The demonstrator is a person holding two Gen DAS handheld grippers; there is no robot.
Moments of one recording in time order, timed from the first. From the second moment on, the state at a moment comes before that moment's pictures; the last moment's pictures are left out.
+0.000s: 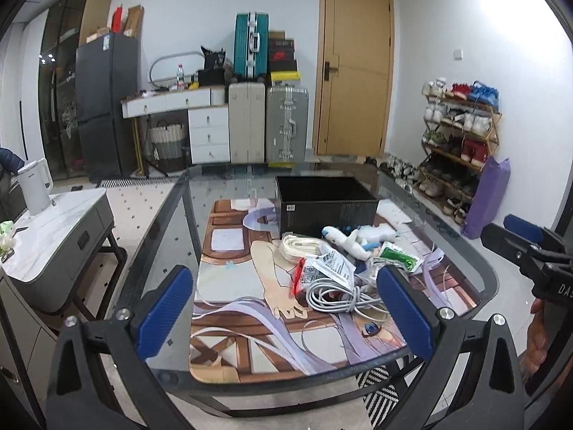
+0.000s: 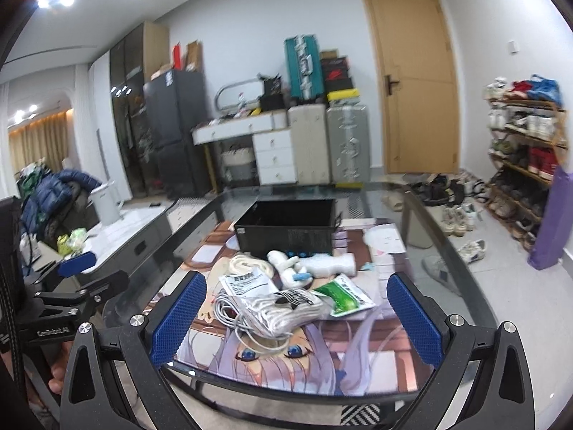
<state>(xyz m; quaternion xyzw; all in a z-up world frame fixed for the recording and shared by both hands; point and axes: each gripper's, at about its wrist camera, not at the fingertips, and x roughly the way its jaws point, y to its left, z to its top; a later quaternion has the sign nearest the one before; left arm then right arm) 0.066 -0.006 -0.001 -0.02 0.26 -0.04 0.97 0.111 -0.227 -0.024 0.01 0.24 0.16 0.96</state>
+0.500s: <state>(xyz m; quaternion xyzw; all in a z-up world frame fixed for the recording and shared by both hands) 0.174 -0.004 -0.037 0.04 0.40 -0.05 0.91 0.250 -0.232 -0.062 -0.13 0.38 0.16 0.90</state>
